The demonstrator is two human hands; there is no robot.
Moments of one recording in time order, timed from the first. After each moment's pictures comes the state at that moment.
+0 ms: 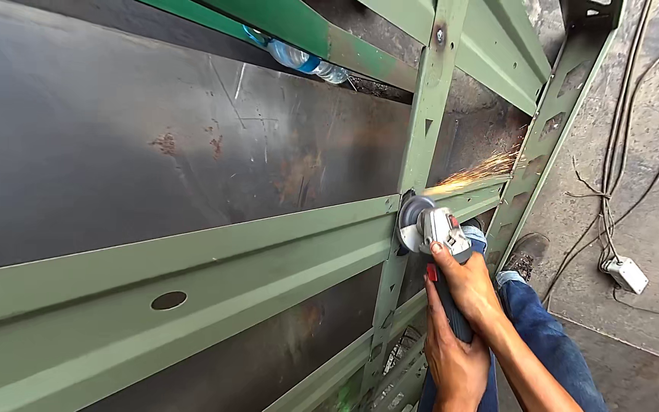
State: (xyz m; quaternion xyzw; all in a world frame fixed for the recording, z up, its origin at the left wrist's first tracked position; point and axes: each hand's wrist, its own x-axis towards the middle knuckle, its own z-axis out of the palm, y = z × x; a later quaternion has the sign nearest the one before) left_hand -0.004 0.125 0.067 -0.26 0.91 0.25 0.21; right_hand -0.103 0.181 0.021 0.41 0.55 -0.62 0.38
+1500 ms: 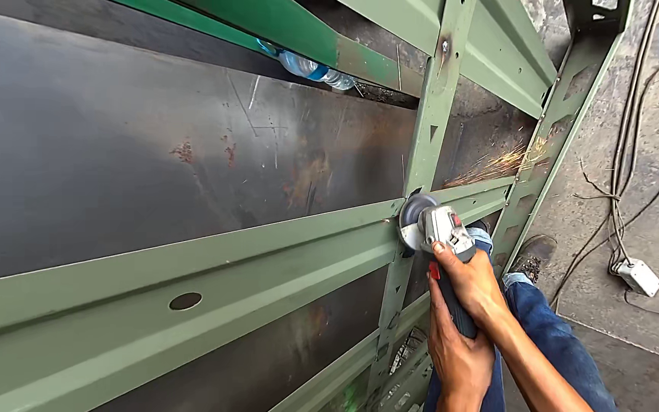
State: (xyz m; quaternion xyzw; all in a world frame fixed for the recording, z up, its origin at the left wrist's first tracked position) left_hand -0.016 0.123 0.066 -0.25 0.91 0.26 0.20; right_hand -0.113 0.182 0.023 0.40 0.56 -0.61 0.38
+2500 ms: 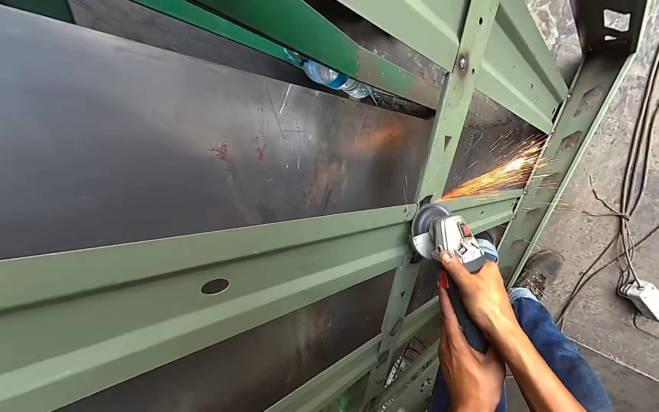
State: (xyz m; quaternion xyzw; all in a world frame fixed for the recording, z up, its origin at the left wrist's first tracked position) left_hand -0.012 0.133 0.064 -0.28 0.89 0.29 0.19; right_hand -0.114 0.185 0.023 0.39 0.60 -0.58 0.38
